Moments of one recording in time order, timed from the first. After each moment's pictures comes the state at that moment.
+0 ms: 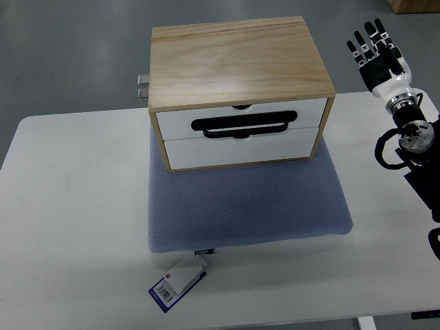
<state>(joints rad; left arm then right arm) 0.00 0.00 -0.10 -0.30 0.00 -0.02 0.07 0.85 -0.21 1.02 0.40 0.12 0.41 0.26</state>
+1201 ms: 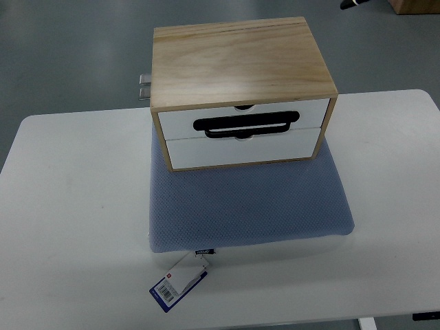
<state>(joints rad) -0.01 0.00 -0.09 -0.36 0.01 -0.03 0.07 1.61 -0.64 0.04 0.70 -0.84 0.54 0.05</state>
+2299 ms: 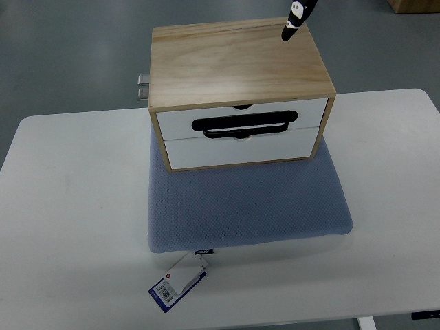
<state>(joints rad) -0.02 0.00 -0.09 -0.38 0.01 -0.03 0.07 2.06 -0.51 -0.33 1.13 -0.50 0.61 -0.27</state>
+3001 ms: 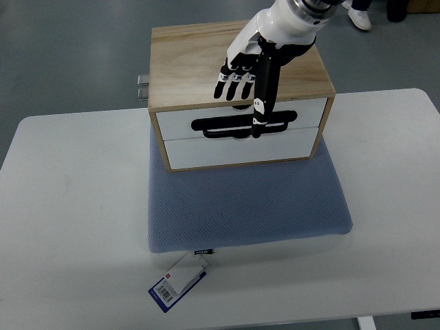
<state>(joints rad) -0.02 0.00 -0.09 -0.37 0.01 -0.03 0.07 2.40 -0.29 -0.74 1.40 0.13 0.54 -0.38</state>
